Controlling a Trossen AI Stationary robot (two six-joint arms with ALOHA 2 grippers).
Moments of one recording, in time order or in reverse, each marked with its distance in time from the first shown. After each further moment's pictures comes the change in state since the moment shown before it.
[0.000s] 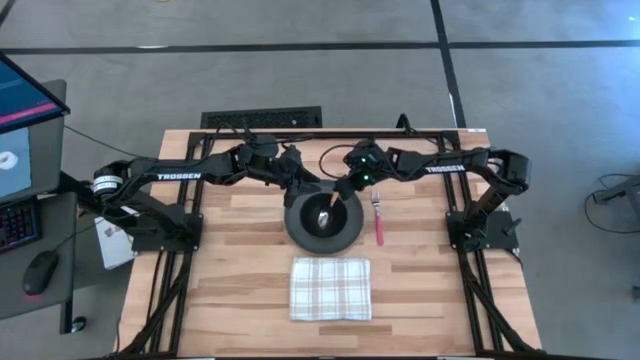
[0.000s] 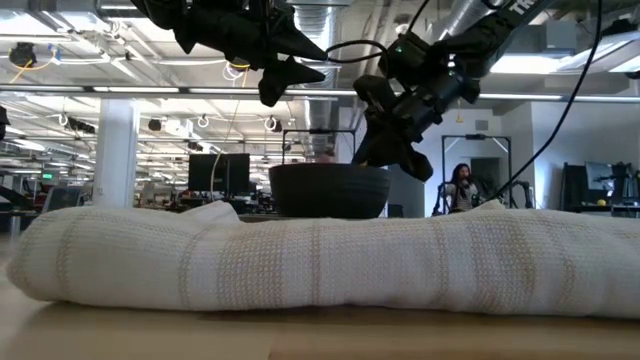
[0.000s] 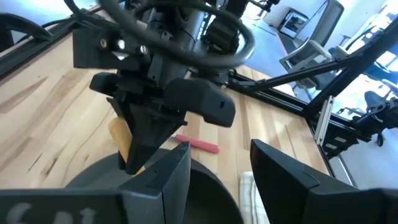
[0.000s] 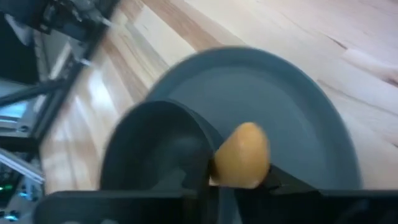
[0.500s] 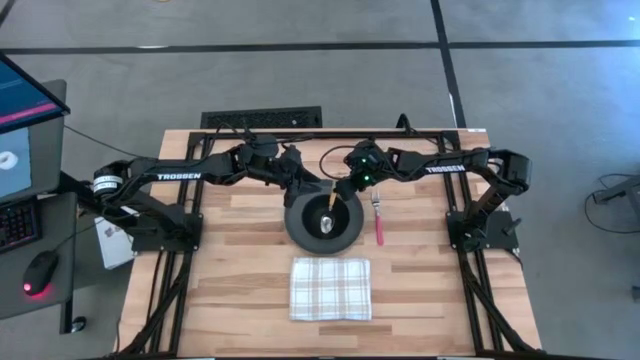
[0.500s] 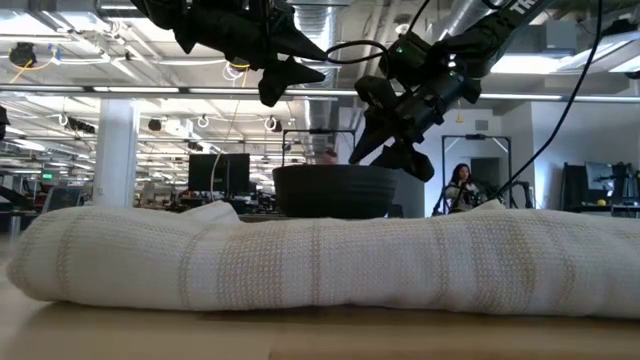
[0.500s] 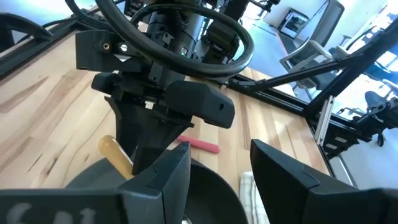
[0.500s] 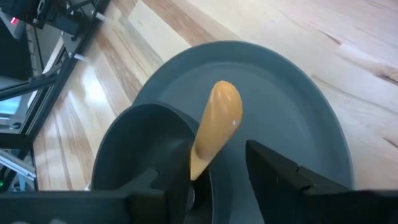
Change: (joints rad) left arm 0.000 0.000 0.000 0.000 -0.002 0.000; right arm -0.001 -0.005 -0.004 -0.013 0.001 -0.011
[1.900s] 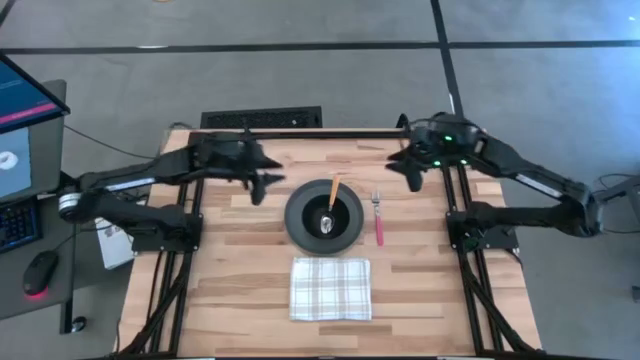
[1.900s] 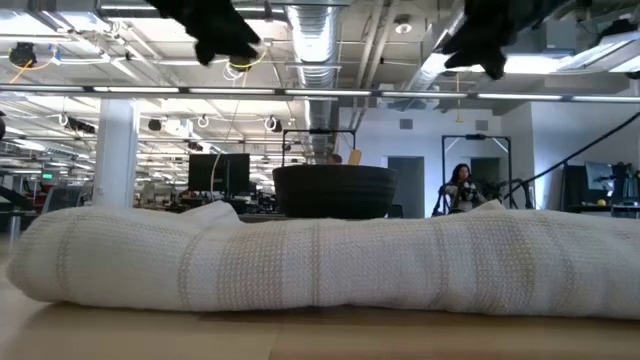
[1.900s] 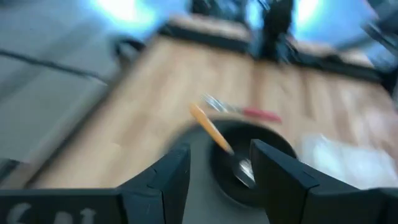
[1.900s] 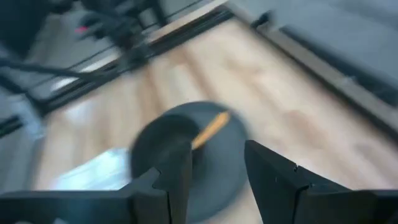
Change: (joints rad) left arm 0.000 -0.348 -0.002 -0.463 -0.260 0.217; right arm -0.158 -0.715 0.002 -0.487 -0.028 -0.465
